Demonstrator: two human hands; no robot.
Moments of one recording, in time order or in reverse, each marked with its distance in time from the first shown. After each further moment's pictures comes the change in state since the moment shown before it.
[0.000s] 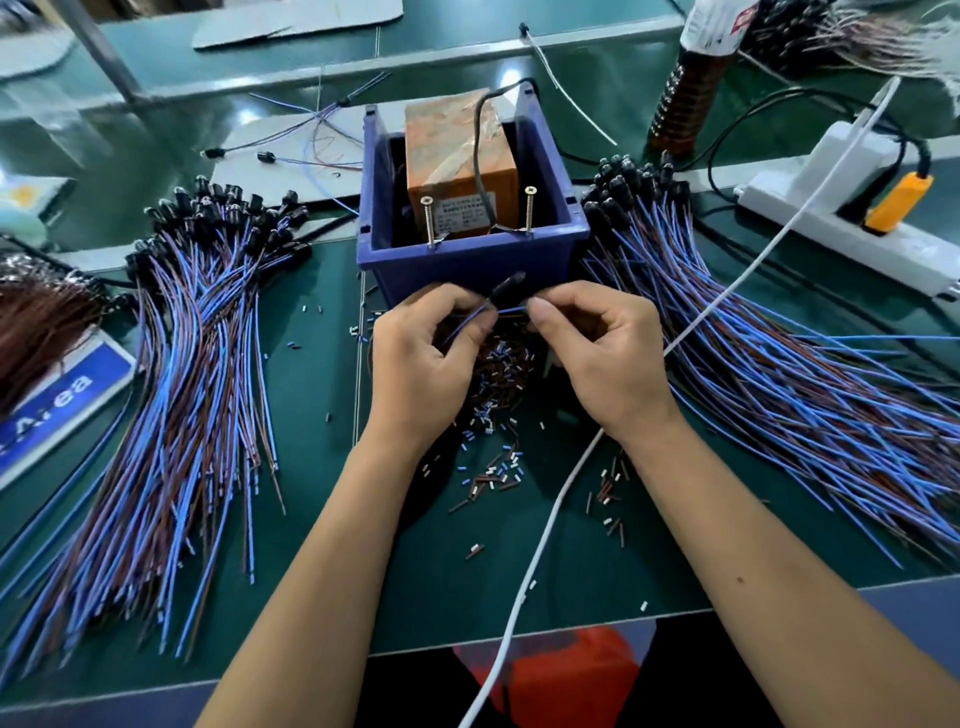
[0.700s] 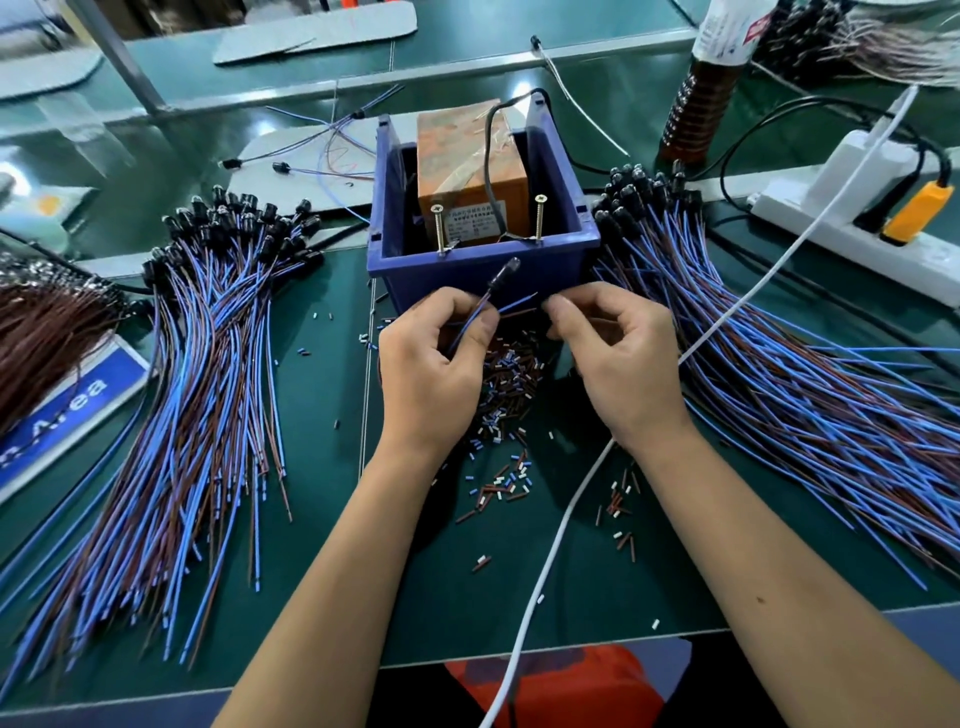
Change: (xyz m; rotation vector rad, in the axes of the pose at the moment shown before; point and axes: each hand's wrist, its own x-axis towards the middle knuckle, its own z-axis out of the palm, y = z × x) left_hand -0.005 0.003 0.007 -0.062 0.093 -0.123; right_hand 0.002 0.005 0.000 -0.044 0.063 0.041
